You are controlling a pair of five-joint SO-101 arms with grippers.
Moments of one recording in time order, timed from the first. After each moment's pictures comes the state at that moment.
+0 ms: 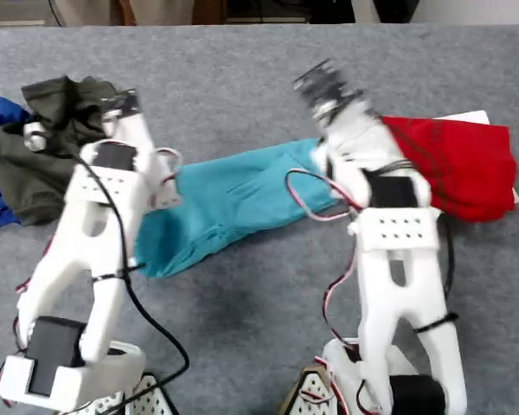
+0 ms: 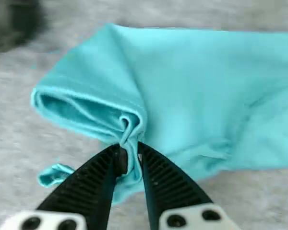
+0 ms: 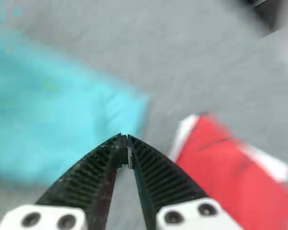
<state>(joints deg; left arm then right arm) 6.9 -11.6 21.6 70.2 15.8 -3.5 -29.1 33.7 40.7 21.7</state>
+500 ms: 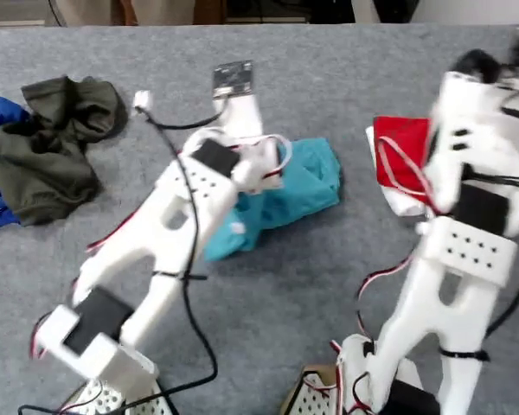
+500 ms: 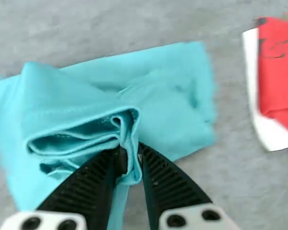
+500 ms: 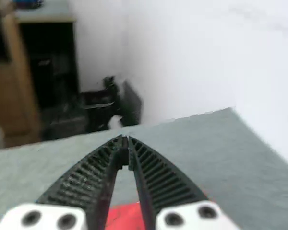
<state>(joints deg) 29.3 3.5 0.8 57.4 24.4 20.0 -32.0 22.8 27.2 -5.7</state>
